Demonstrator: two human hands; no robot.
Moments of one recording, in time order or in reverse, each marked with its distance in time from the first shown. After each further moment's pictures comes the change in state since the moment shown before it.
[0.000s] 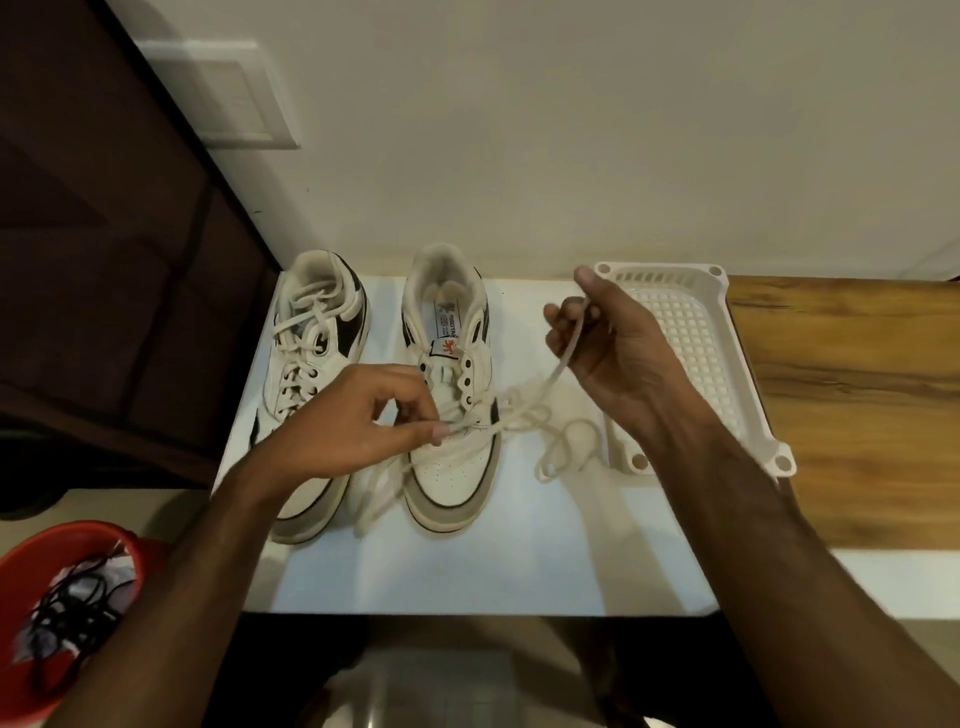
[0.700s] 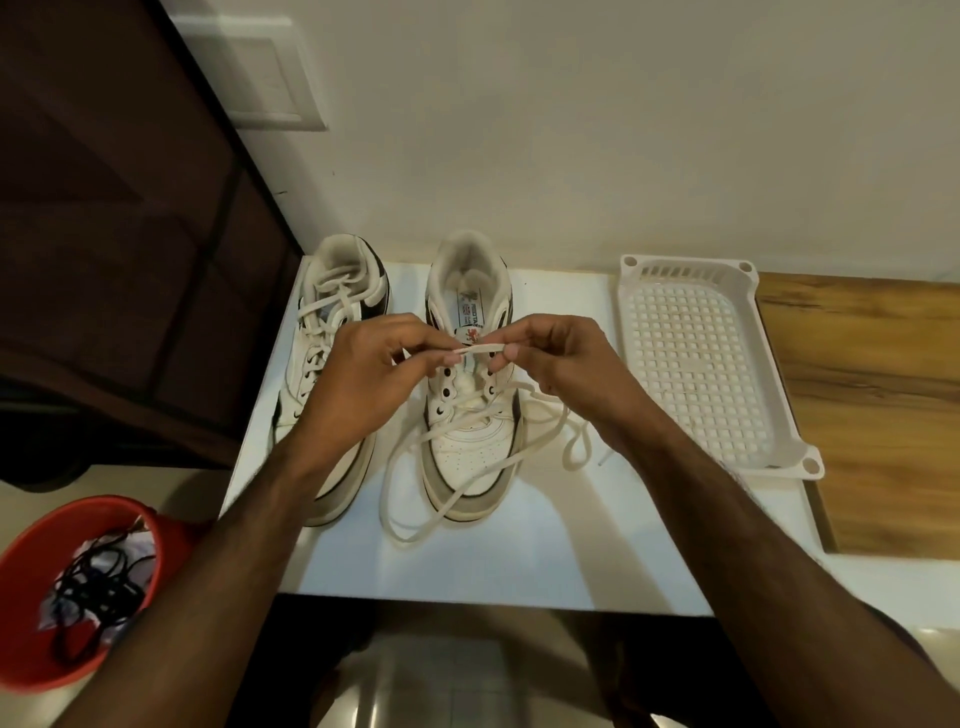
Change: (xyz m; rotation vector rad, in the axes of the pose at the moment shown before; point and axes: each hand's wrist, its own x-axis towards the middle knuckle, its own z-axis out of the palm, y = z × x) left_hand 0.015 -0.017 0.003 0.111 0.462 0.099; right_hand -0.006 0.038 0.017 -0.905 -0.264 -0.147
